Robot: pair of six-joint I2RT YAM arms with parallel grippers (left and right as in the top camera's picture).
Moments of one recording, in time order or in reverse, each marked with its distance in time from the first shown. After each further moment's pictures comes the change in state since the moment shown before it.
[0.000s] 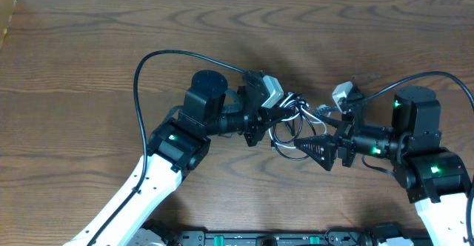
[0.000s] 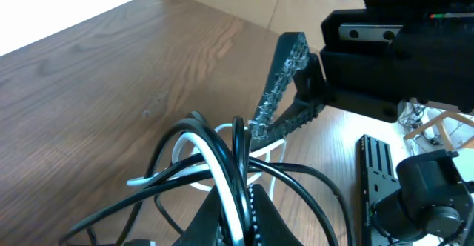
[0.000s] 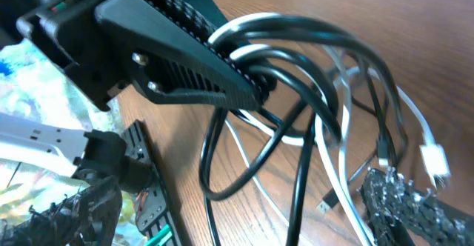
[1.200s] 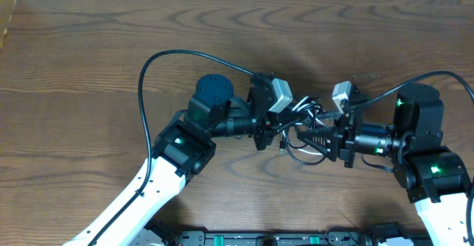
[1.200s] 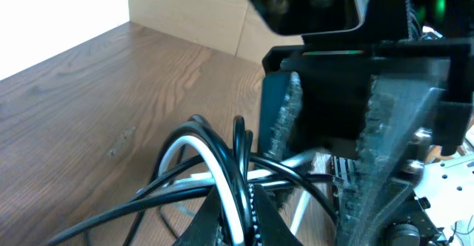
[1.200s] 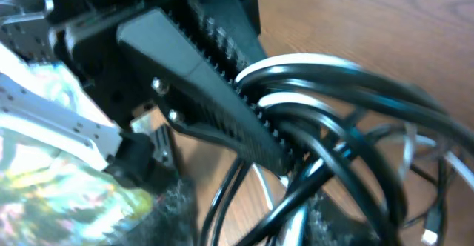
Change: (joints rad) left arm -0.060 0.000 0.000 0.137 0.049 -0.074; right arm 0.000 0.000 0.000 0.073 -0.126 -0.003
